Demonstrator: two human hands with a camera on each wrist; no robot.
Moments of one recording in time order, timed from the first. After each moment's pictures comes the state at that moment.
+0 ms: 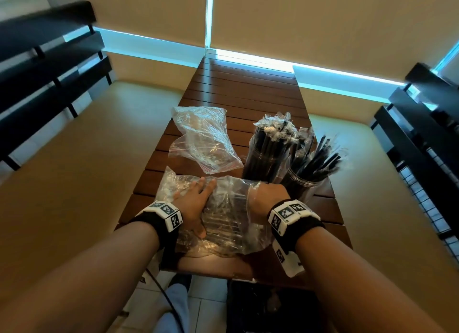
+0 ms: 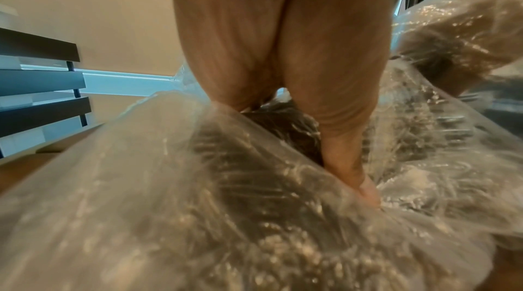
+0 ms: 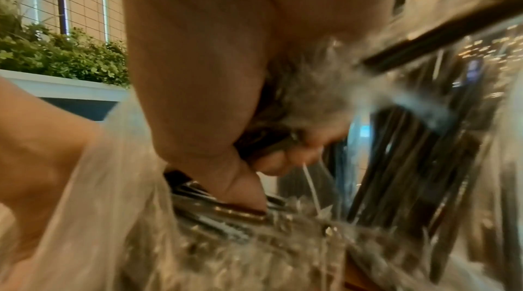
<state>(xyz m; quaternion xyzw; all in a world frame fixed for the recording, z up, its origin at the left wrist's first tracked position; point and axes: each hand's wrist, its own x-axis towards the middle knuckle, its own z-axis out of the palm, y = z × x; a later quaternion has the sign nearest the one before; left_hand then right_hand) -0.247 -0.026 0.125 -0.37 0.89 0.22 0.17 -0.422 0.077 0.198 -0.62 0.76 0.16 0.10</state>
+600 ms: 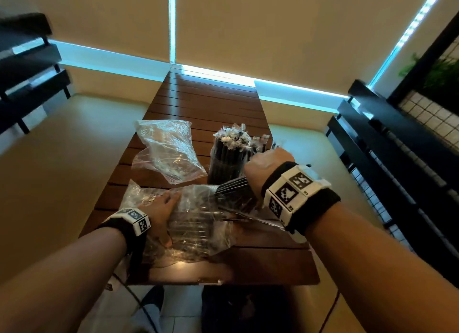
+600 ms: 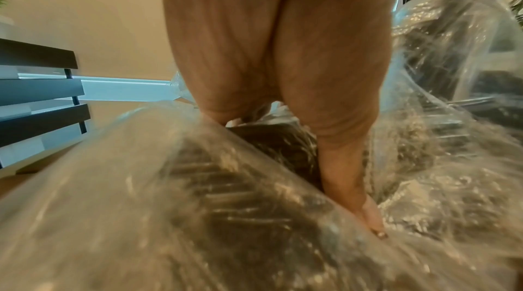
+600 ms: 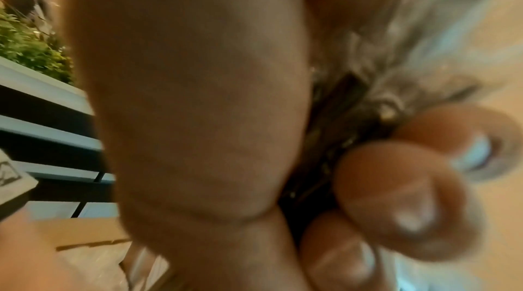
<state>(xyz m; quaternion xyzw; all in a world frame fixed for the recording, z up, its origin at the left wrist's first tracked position) -0.252 -0.040 0.114 -0.35 0.90 0.19 0.16 -0.434 0.121 0.338 -0.63 0.72 0.28 -0.05</state>
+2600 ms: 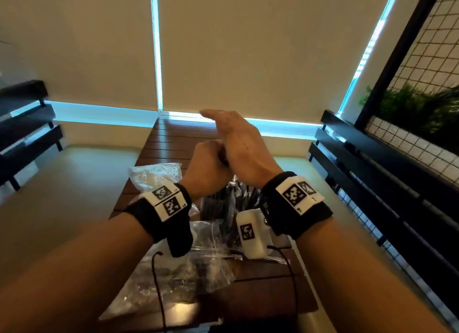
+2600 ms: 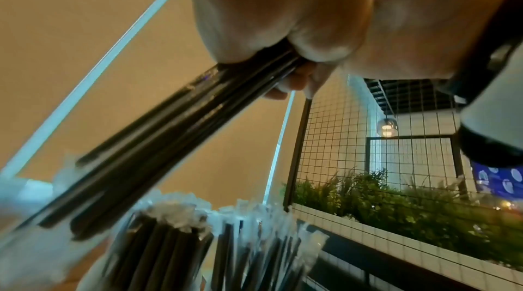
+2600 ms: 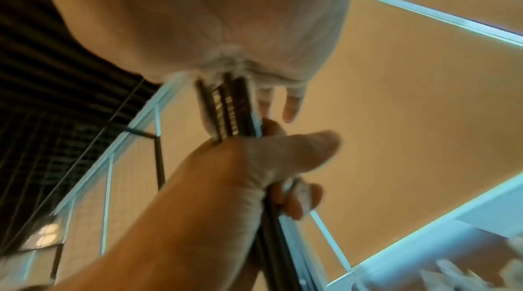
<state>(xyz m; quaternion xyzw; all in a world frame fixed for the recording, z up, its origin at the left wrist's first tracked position) -0.345 0.040 0.360 -0.19 0.83 0.34 -0.40 -0.415 0.123 0.413 -0.63 0.63 -0.45 -0.02</state>
